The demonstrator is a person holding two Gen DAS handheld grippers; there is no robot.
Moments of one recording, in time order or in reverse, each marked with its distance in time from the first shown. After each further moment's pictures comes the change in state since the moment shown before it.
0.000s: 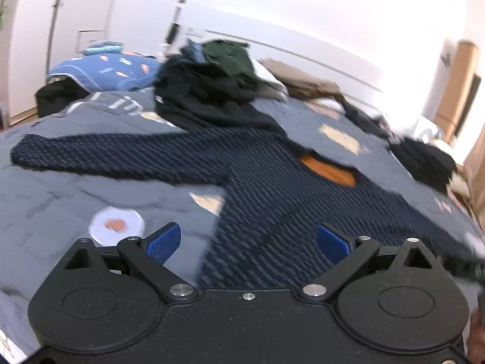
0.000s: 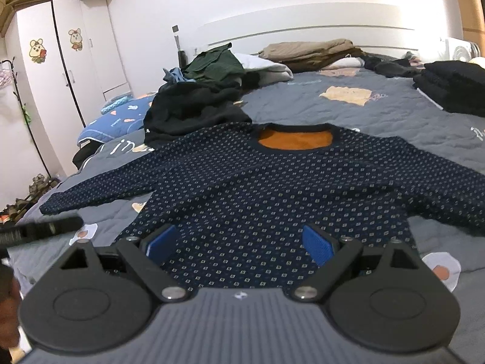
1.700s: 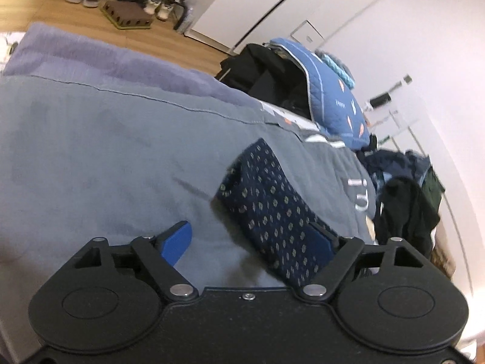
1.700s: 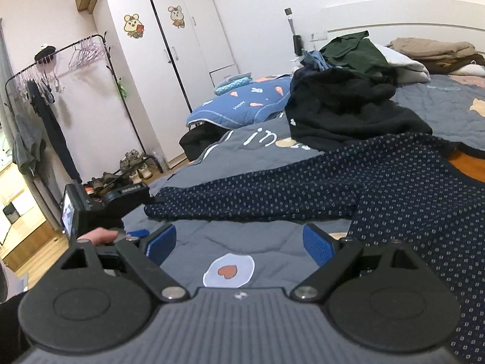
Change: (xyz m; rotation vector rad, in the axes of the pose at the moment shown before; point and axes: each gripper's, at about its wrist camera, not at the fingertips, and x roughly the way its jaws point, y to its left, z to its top) left arm 0.074 0.324 0.041 -0.822 -0.128 0.352; right arm 0.093 0.192 0.033 -0.124 0.061 0.384
